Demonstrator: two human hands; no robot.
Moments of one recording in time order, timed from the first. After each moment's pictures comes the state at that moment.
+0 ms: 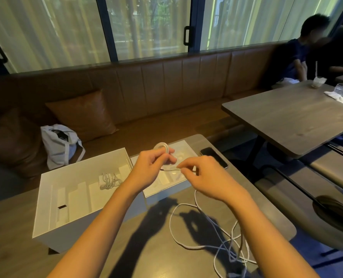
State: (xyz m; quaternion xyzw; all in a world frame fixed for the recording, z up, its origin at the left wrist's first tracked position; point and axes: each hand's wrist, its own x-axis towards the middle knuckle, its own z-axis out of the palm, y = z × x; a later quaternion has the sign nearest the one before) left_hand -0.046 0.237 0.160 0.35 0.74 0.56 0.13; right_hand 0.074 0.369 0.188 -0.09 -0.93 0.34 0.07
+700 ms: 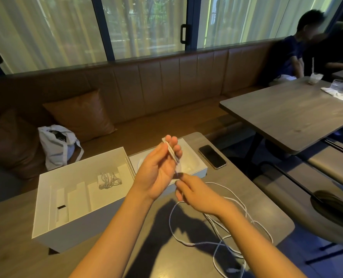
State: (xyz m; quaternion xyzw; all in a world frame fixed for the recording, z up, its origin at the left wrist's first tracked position) left_hand -0.012 0.253 0.172 0.10 0.21 0.86 0.44; right_hand 0.078 0.359 0.135 -0.08 -0.87 0.49 -0.03
